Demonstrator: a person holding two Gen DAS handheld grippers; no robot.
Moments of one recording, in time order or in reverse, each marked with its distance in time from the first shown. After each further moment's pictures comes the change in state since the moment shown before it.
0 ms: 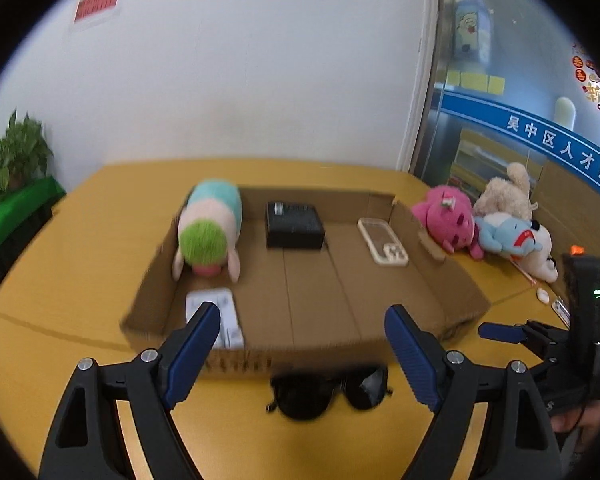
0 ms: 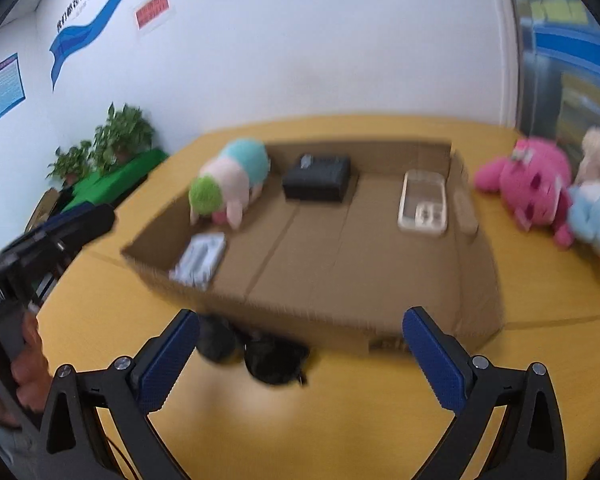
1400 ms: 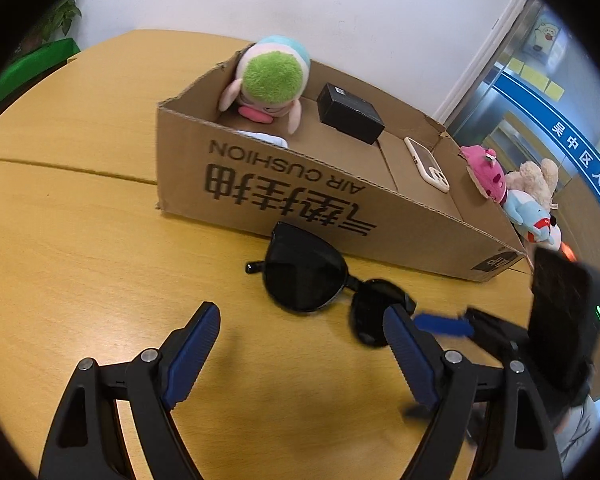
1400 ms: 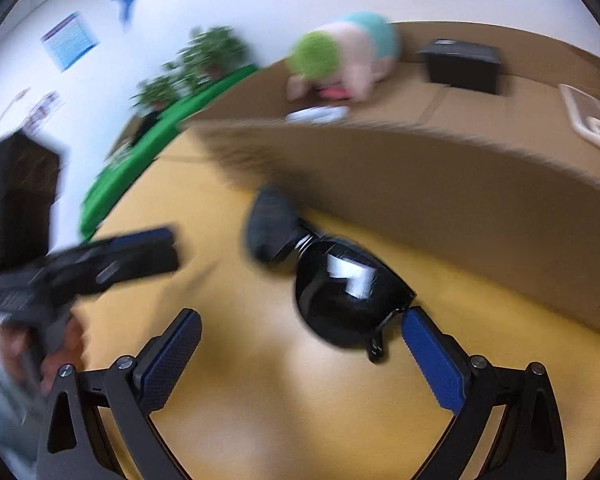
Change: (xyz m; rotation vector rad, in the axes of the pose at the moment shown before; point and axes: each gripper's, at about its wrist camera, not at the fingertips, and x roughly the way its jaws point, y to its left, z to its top) left arm 0.036 0.078 -0.080 -0.276 0.266 -0.053; right arm 0.094 0.075 -0.058 -0.202 0.212 0.453
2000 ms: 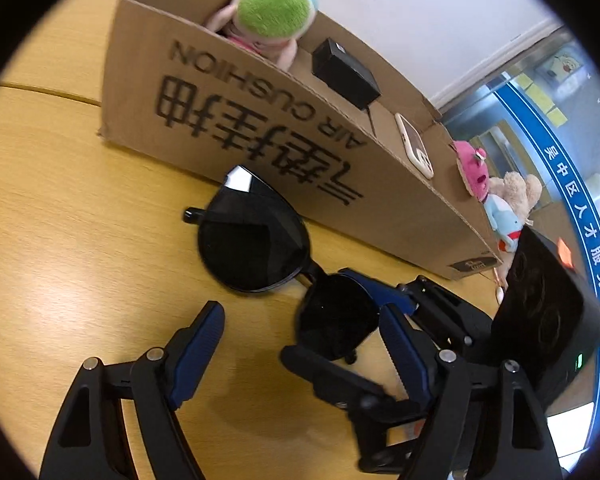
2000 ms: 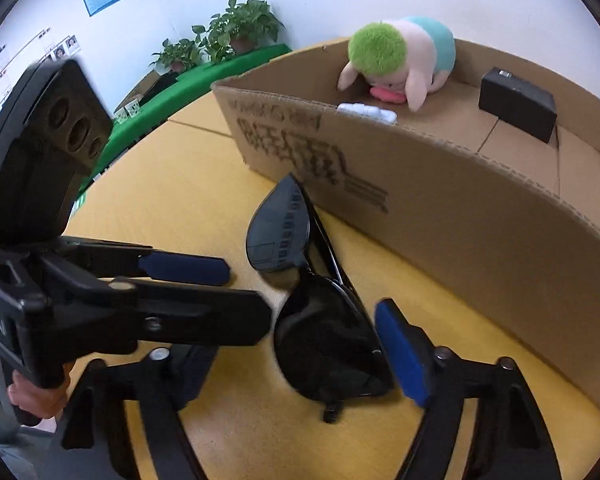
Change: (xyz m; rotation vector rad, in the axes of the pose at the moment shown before) left arm 0.048 -0.001 0.001 -0.158 0.156 -0.178; right arm 0.032 0.022 0.017 -0.162 0.028 -0.172
